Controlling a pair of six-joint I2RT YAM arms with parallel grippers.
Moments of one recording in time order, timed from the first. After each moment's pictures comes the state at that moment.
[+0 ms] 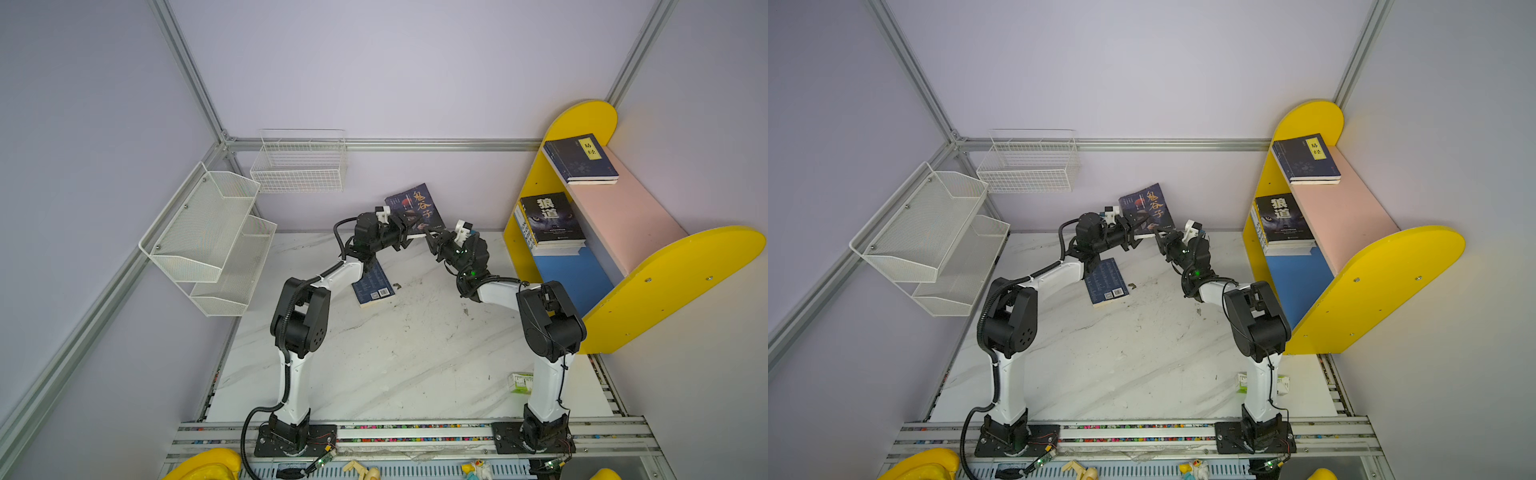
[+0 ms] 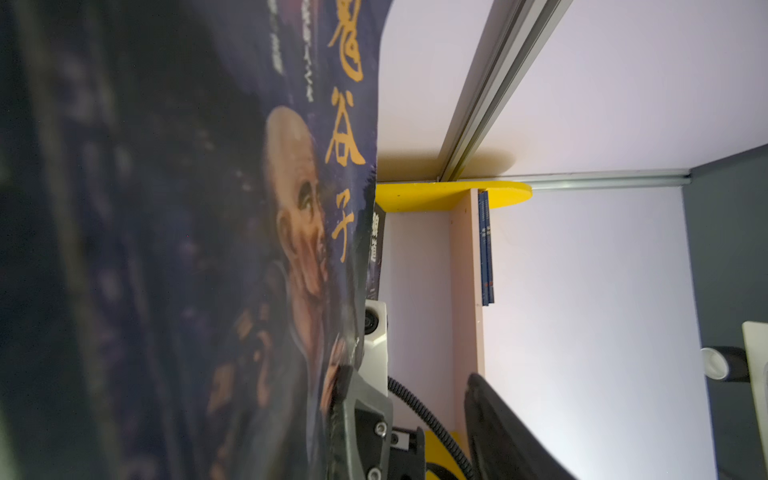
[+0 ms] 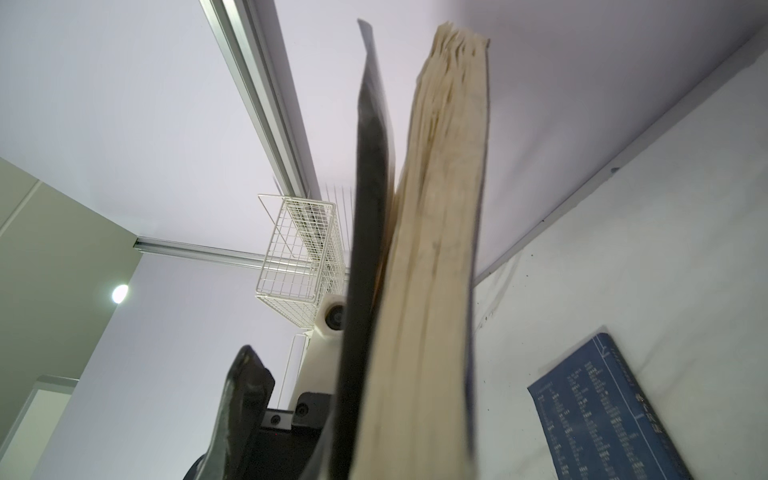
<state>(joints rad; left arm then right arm) -0.38 2.10 1.64 0.44 0.58 -1.48 0.35 1.97 1.19 0.89 -0.36 1.49</state>
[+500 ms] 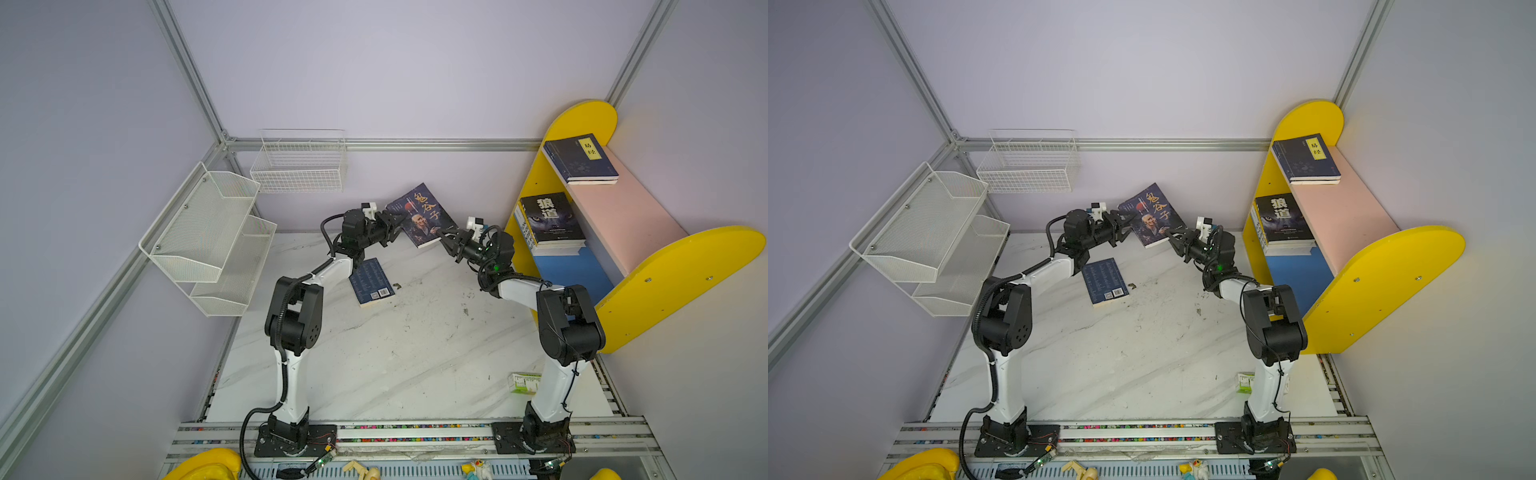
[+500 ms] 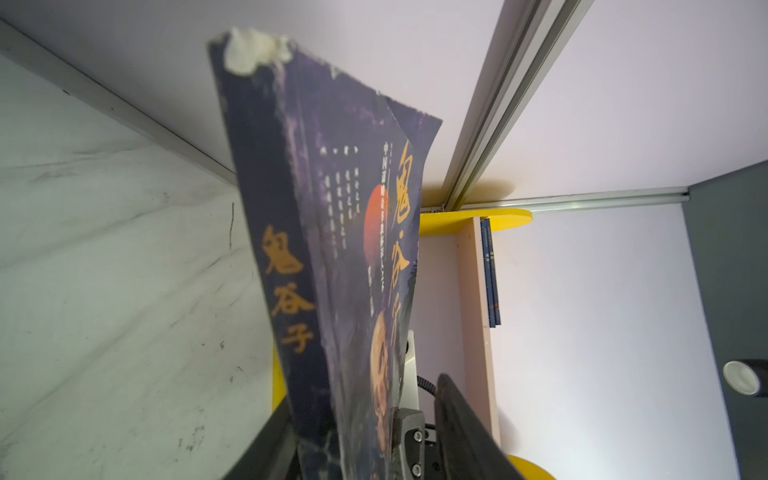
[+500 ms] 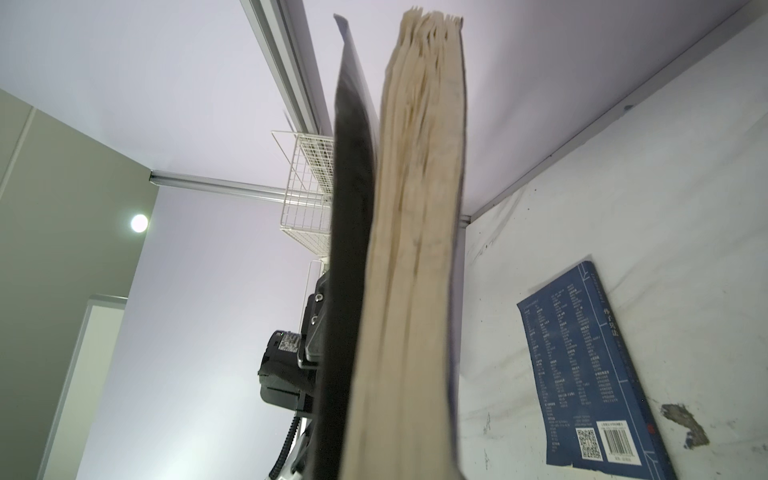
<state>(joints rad) -0.31 2.10 1.64 0.43 0.59 -1.43 0.22 1.91 1.17 0.86 -0.76 1.52</state>
